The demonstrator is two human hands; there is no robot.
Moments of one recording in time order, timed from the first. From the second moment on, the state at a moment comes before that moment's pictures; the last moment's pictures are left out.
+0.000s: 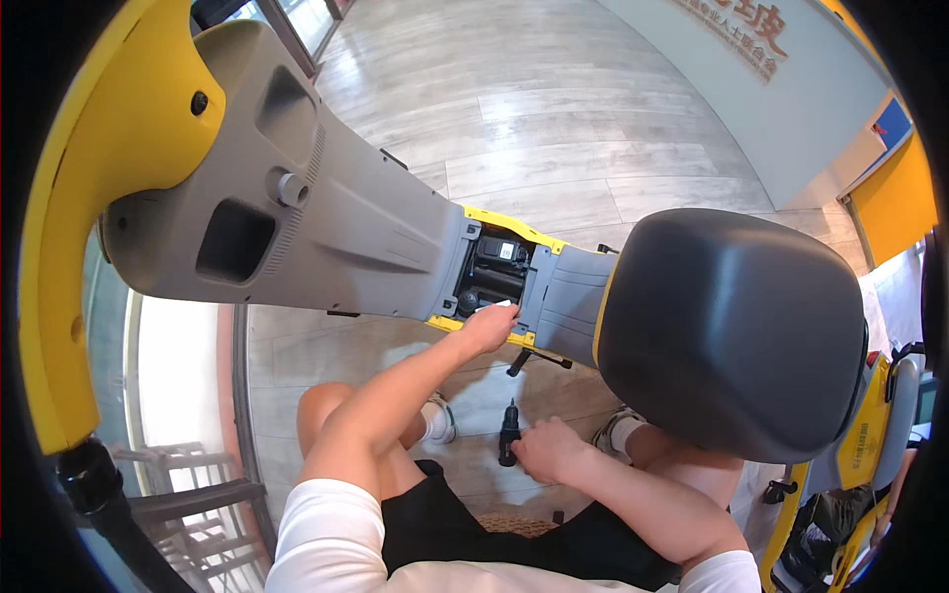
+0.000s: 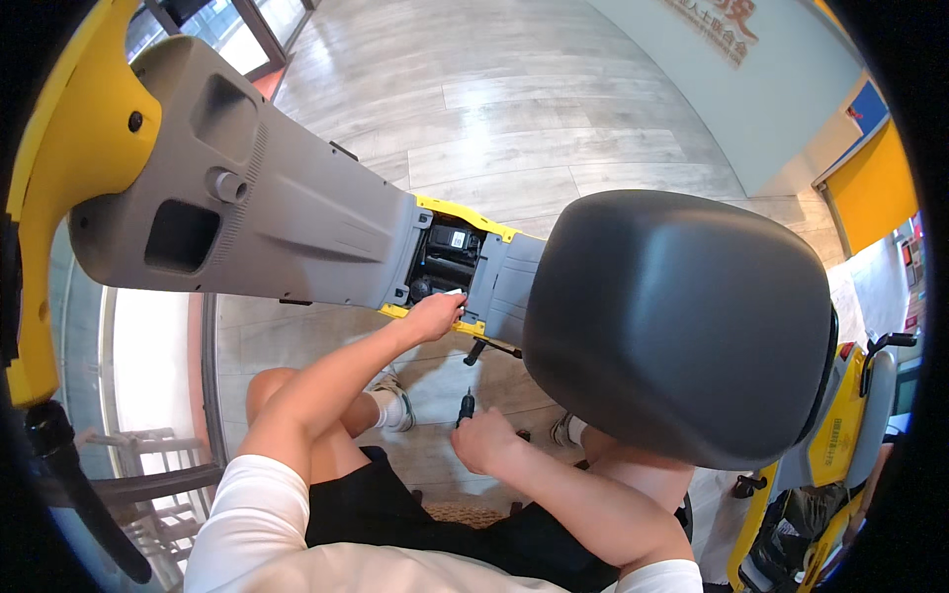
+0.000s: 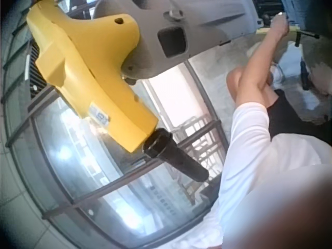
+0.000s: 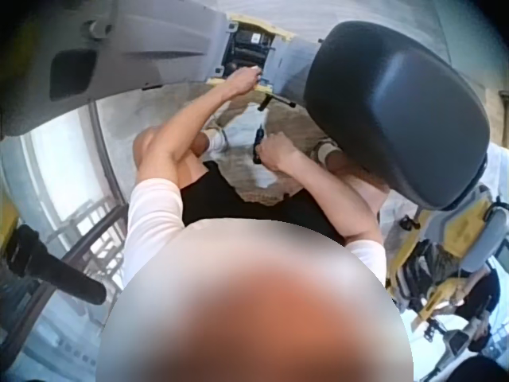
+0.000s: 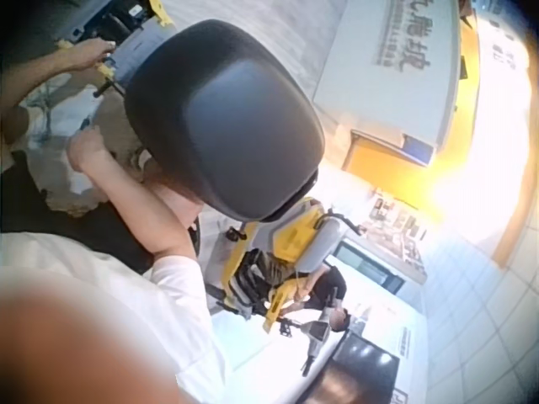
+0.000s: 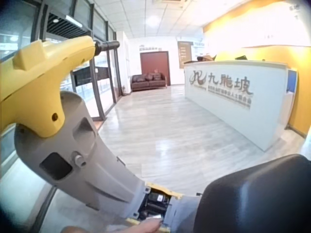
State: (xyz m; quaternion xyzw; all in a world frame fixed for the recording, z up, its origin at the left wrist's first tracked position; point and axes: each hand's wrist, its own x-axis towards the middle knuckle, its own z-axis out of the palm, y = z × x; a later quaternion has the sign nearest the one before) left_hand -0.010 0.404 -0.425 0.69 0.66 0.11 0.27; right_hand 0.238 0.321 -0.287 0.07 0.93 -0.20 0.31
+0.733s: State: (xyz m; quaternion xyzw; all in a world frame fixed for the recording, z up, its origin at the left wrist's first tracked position) left_hand -0.106 0.448 -0.458 0.57 0.80 0.13 0.11; right_hand 0.241 0.336 -0.285 0.06 0.92 -0.23 0.31
